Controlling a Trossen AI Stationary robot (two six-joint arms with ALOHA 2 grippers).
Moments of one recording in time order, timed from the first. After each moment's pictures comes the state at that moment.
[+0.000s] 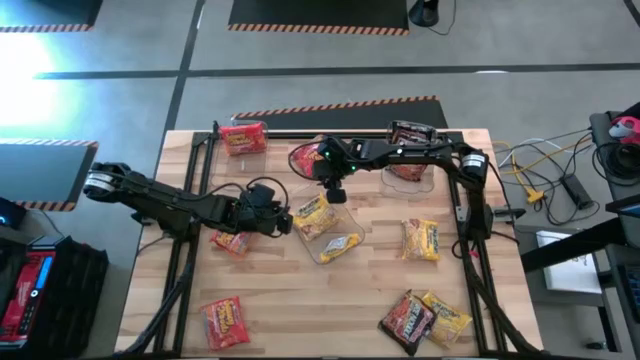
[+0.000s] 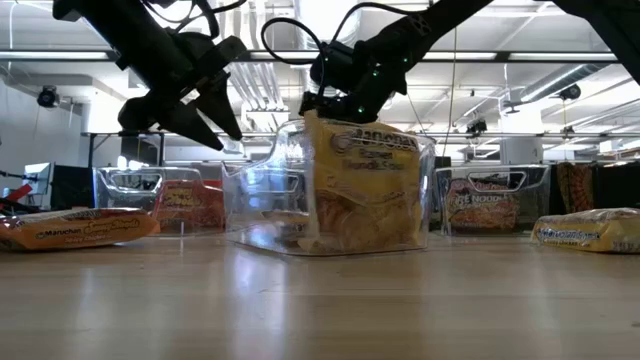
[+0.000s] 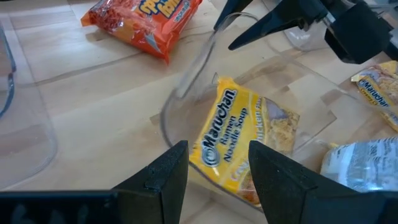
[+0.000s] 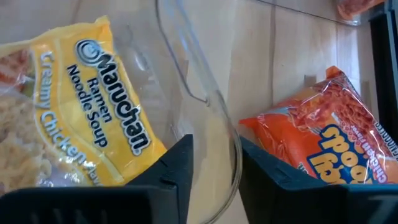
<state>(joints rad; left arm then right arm) -0.17 1.30 0.78 -0.41 -0.65 -1.08 -0.34 1.98 1.51 -0.44 -0.17 -0.49</state>
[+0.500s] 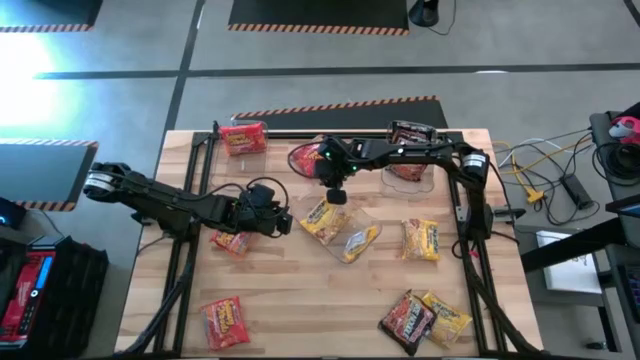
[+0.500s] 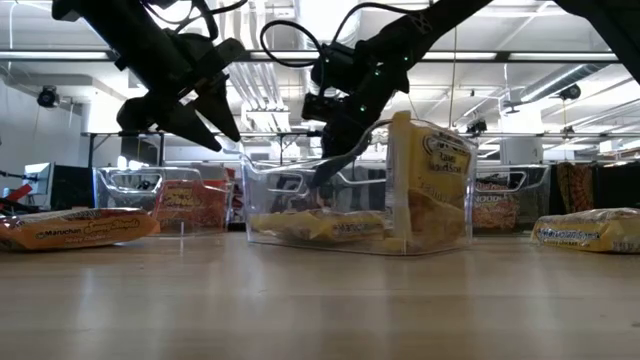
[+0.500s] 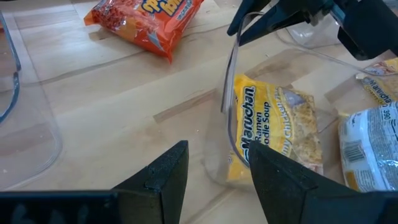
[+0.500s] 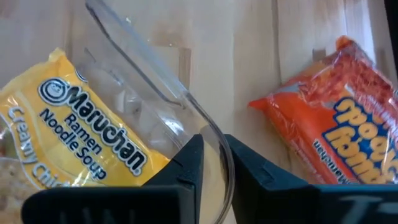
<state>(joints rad) -0.17 1.30 0.78 -0.42 -0.64 -1.08 -0.35 1.98 1.51 -0.49 -0.17 -0.39</state>
